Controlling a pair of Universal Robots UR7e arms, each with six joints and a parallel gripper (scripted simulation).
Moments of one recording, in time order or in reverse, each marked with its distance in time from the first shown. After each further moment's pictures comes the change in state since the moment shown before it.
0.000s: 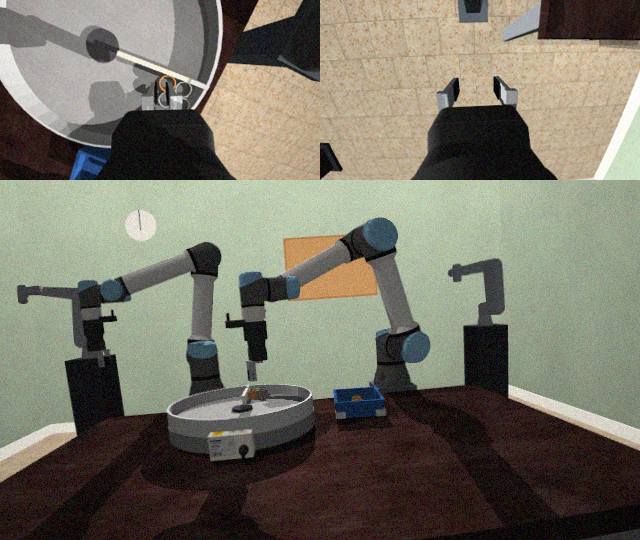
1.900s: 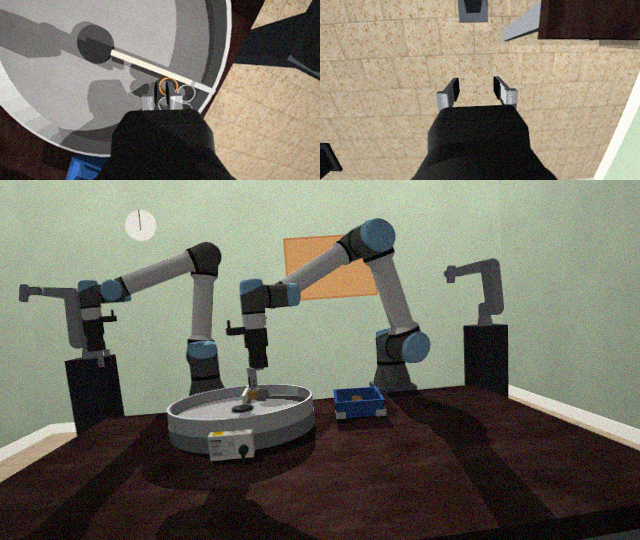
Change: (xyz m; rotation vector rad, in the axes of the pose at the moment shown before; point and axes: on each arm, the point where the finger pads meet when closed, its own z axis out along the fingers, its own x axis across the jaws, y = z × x) left arm 0.000 0.000 0.023 0.000 0.000 0.000; right arm 0.000 0.000 0.000 0.000 0.000 0.000
